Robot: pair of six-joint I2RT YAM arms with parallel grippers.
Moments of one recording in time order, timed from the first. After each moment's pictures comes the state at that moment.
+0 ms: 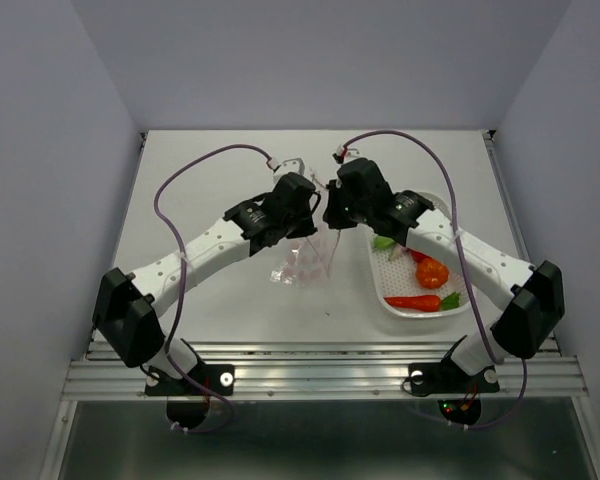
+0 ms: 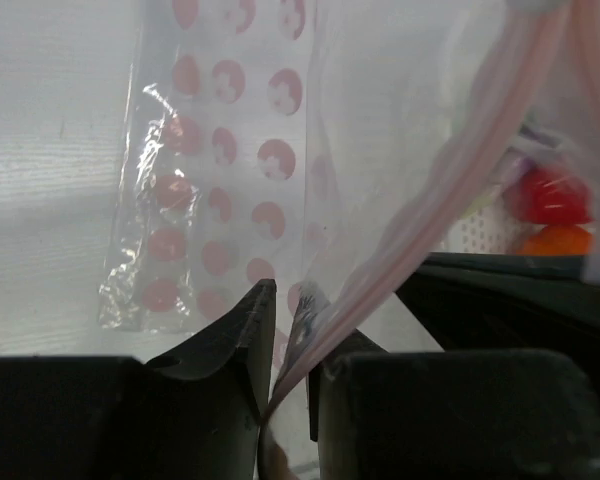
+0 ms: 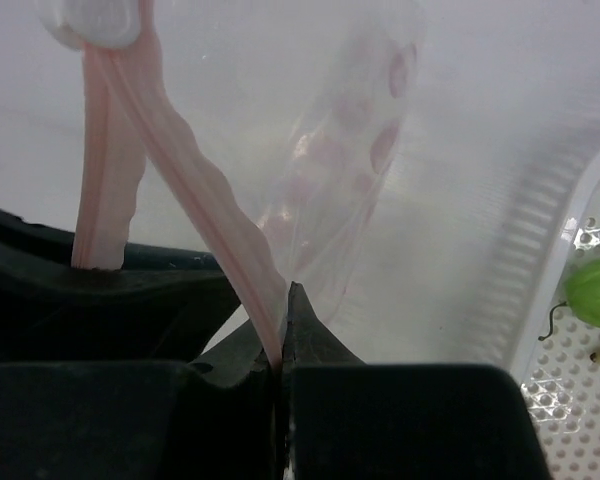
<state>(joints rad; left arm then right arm) -0.80 1.47 1.30 -0.56 -0.26 -0.74 0.74 1.52 1.39 -0.54 0.14 0.49</state>
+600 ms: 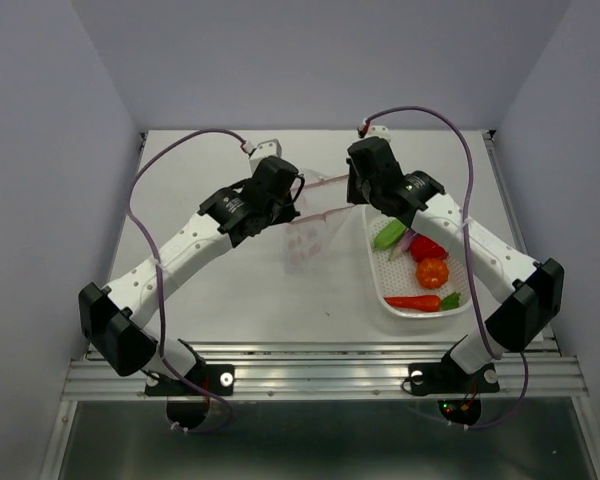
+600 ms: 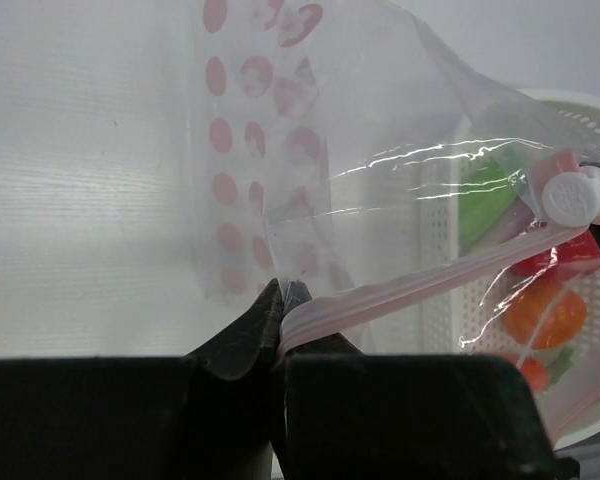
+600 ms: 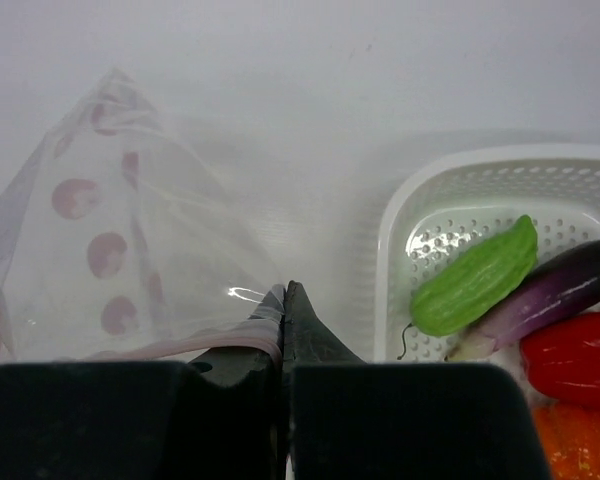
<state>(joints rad) -0.75 1.42 1.42 -0.74 -0.37 -0.75 0.65 1.55 1.53 -0.66 0.43 0.44</state>
